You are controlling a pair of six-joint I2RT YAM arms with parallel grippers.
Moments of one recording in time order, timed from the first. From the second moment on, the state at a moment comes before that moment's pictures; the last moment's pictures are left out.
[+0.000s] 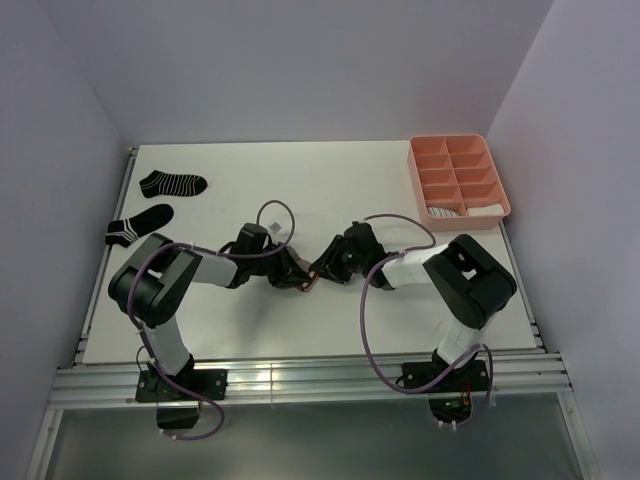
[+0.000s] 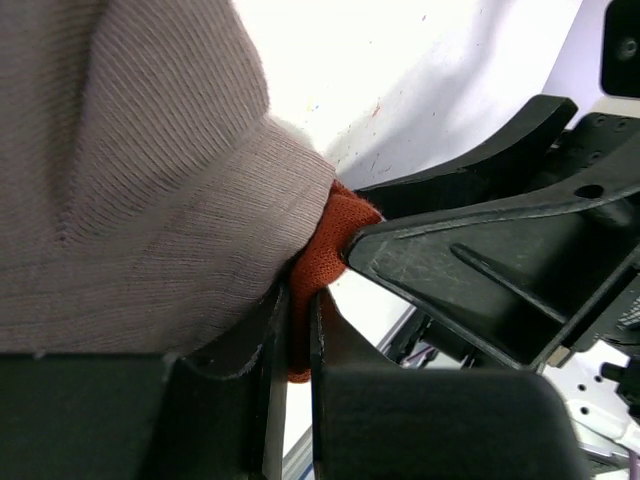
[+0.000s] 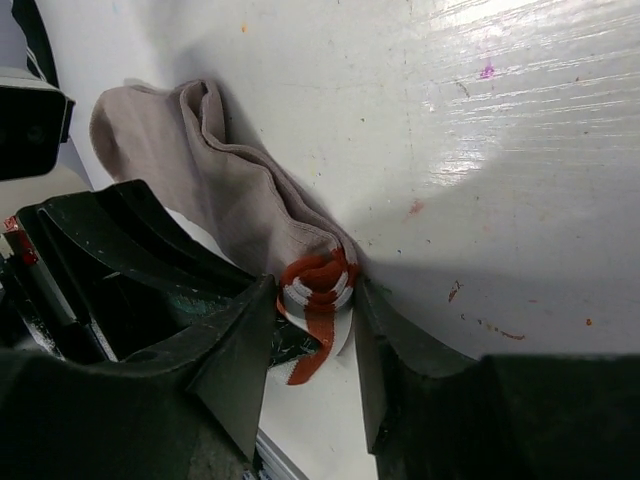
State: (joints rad) left arm -0.53 1.79 0.68 0.35 0.56 -1.02; right arm 0.63 1.72 0.67 0.33 -0.21 1.15
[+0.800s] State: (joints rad) left arm -0.54 1.63 0.71 0.10 0.32 -0.89; right arm 0.64 1.77 0.95 -0.09 -0.13 0.99
